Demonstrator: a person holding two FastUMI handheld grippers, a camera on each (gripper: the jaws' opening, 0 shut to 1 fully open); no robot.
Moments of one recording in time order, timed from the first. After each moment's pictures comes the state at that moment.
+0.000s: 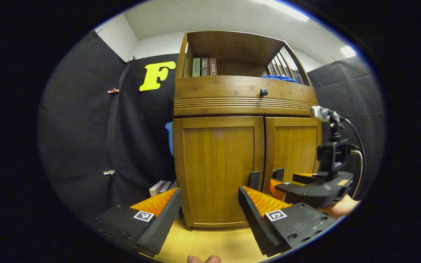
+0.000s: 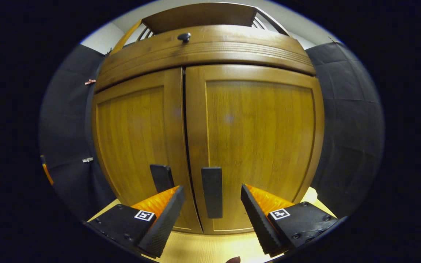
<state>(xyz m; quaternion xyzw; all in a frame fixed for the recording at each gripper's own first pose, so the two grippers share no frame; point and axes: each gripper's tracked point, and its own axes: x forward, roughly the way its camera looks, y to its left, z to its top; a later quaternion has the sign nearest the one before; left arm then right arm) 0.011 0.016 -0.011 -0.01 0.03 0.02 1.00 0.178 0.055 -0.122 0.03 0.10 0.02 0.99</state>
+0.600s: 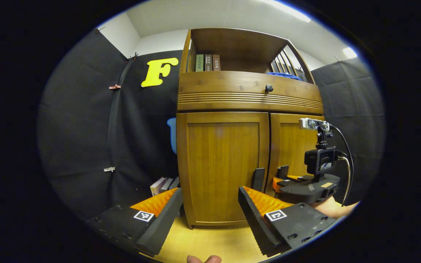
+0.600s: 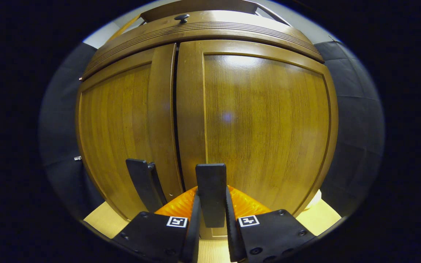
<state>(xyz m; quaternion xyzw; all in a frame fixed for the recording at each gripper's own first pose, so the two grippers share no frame) 0.009 0.018 -0.014 -0.02 0.04 0.03 1.00 0.210 0.057 -0.137 0.03 0.09 0.02 0.99</state>
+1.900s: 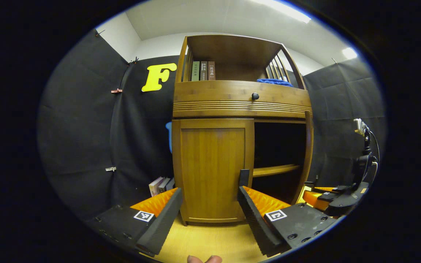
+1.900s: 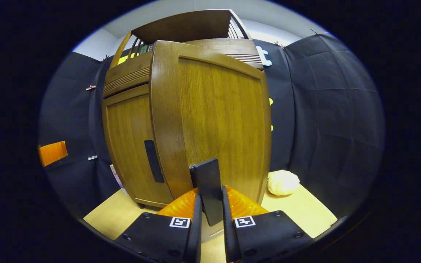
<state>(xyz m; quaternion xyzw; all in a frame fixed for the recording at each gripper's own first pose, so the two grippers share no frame) 0.004 0.005 -0.008 -0.02 0.02 0.03 1.00 0.052 -0.037 -0.118 0.06 0.09 0.02 0.99</state>
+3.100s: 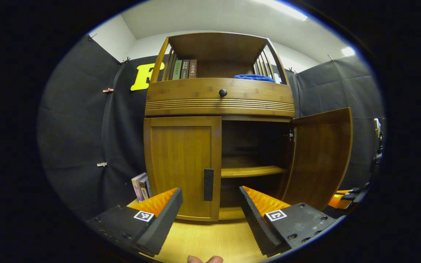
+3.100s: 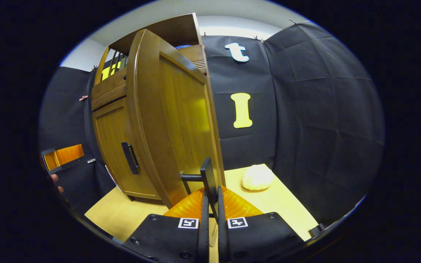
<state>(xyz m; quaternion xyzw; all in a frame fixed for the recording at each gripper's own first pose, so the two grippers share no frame) 0.001 -0.025 -0.009 -0.03 0.04 0.02 1.00 0.008 -0.189 -0.113 0.09 0.11 0.01 0.99</state>
